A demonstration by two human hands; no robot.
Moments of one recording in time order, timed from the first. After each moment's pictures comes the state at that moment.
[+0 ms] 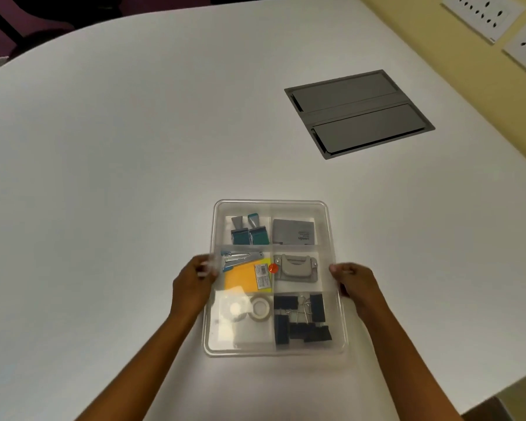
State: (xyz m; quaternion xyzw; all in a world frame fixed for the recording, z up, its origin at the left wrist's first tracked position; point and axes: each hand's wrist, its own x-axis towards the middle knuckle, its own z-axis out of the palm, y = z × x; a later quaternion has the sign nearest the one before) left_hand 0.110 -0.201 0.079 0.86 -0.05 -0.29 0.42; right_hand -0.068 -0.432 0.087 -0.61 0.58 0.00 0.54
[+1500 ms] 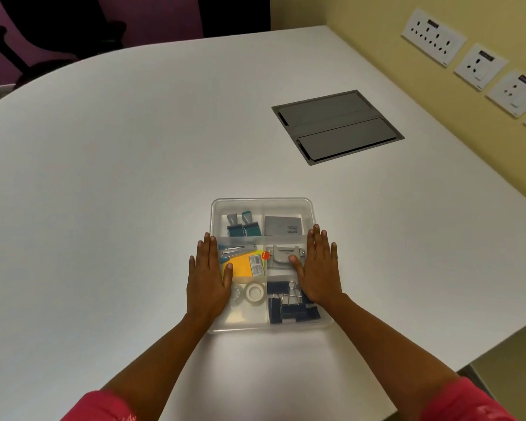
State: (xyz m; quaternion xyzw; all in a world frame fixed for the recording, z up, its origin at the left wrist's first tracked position) left_hand 0.083 -0.201 0.026 0.91 -0.30 -0.12 0.26; right_hand -0.058 -0.395 0.053 -0.91 0.36 -0.02 0.19
